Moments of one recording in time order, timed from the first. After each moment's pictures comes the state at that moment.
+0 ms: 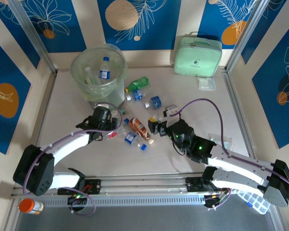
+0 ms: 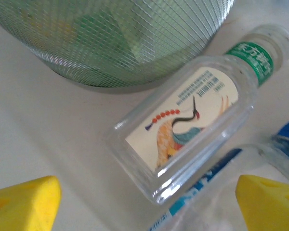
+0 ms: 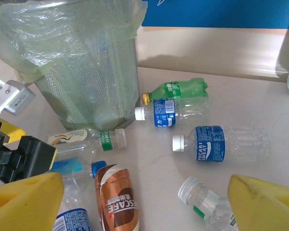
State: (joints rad) left arm -0.48 1.29 0.67 -0.23 -0.33 -0.27; right arm 0.98 0.92 0.61 0.03 0.50 0.26
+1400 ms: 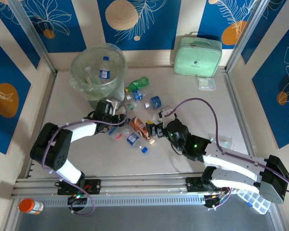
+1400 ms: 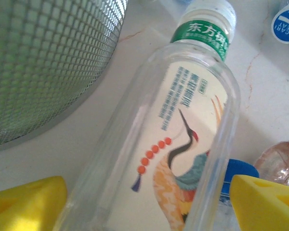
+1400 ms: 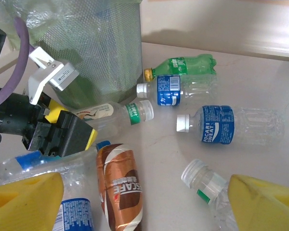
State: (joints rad) left arm -0.41 1.59 0.74 0.05 0.09 -0.21; right arm 0.97 1.00 0.61 0.01 0.45 0.27
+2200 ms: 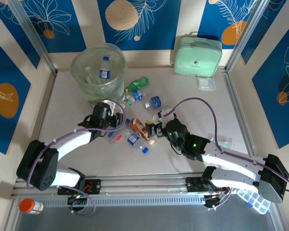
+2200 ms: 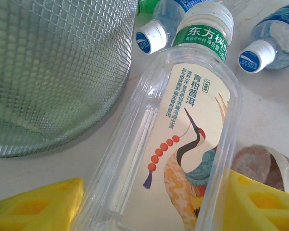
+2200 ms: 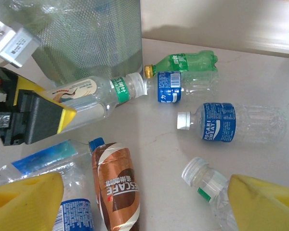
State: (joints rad) left arm -0.48 1.33 0.67 0.00 -0.07 -0.18; right arm 0.97 1.01 0.62 0.00 0.44 0.27
